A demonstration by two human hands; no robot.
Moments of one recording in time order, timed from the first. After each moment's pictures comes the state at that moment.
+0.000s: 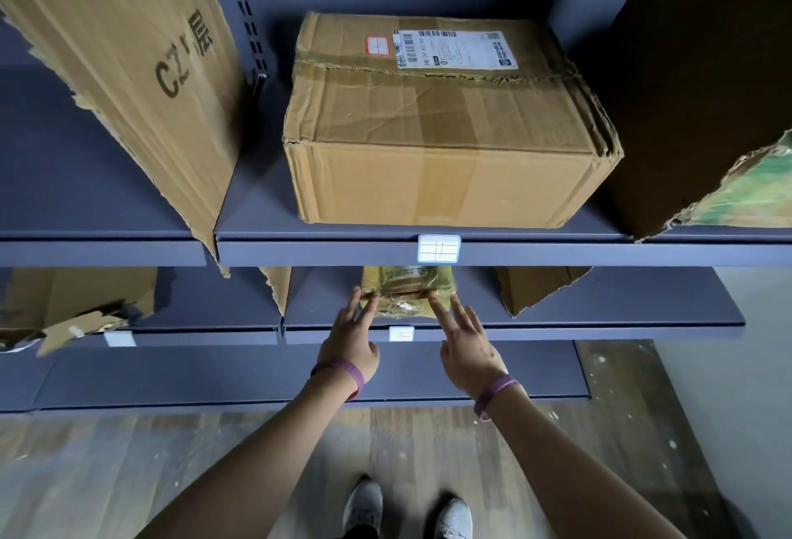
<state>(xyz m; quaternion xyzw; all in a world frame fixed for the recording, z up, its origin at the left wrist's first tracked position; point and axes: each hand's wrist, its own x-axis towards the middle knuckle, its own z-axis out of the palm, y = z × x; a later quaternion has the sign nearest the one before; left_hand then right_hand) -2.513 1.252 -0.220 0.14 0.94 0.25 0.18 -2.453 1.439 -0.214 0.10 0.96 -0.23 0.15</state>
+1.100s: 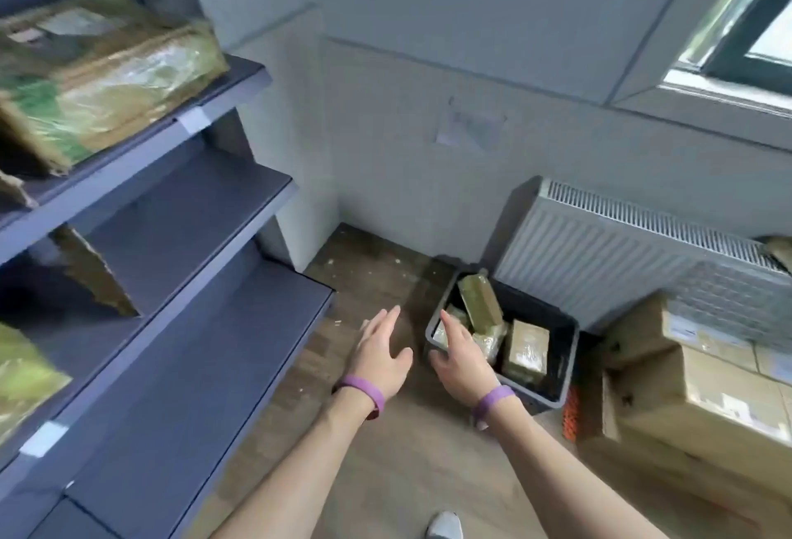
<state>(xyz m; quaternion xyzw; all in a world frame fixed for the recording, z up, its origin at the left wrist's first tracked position) -2.093 1.477 -0.148 0.54 0.71 0.22 0.38 -1.942 1.511 -0.171 0.61 0.69 -0.38 -0.08</state>
